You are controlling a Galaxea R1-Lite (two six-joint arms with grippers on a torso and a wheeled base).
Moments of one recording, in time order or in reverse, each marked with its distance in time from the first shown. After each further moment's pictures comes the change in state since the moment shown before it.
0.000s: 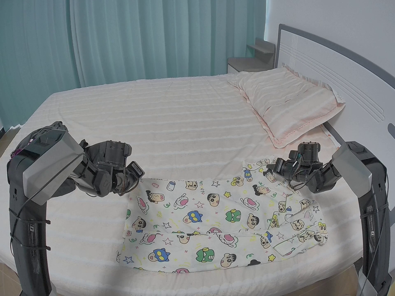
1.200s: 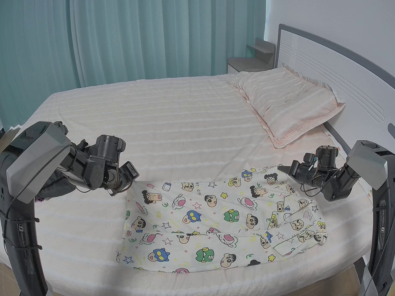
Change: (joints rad) left arm 0.014 -0.101 0.030 0.172 -0.018 0.085; right arm -0.072 -0.134 0.330 -0.260 0.139 0.054
